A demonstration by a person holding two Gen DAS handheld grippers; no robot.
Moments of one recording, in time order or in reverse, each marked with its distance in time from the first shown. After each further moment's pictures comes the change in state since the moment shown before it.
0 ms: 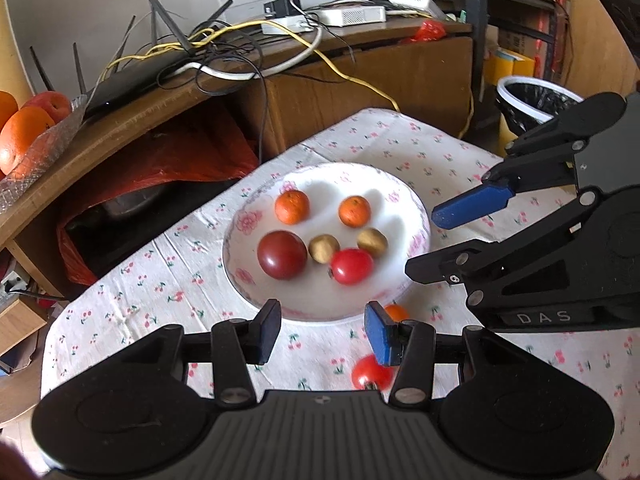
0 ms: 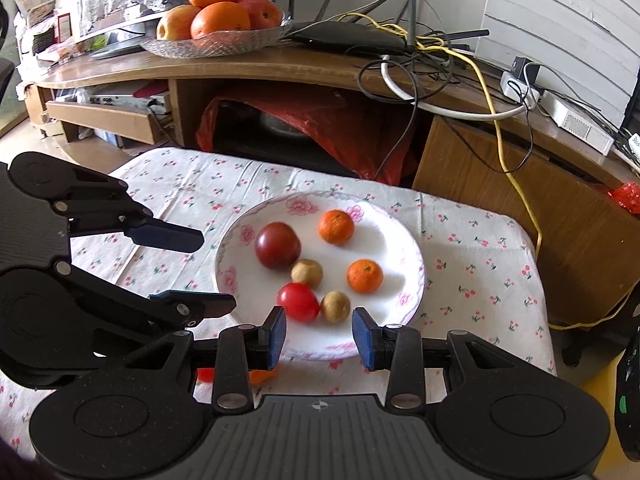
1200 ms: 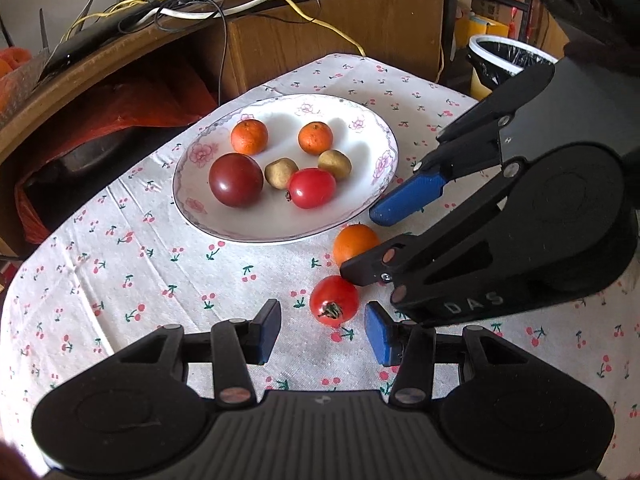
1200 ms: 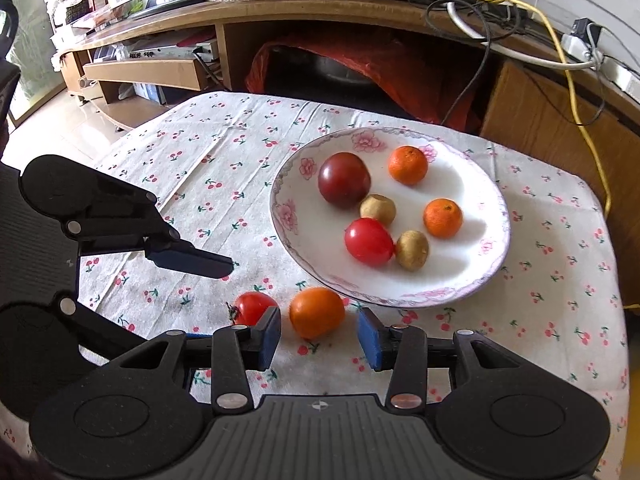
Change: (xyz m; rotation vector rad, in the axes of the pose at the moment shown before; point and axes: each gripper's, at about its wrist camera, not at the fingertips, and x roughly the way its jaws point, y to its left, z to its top) left arm 0.023 -0.009 -0.034 0.009 0.086 -0.100; right arm 0.036 0.018 -0.023 -0.034 0.104 0.147
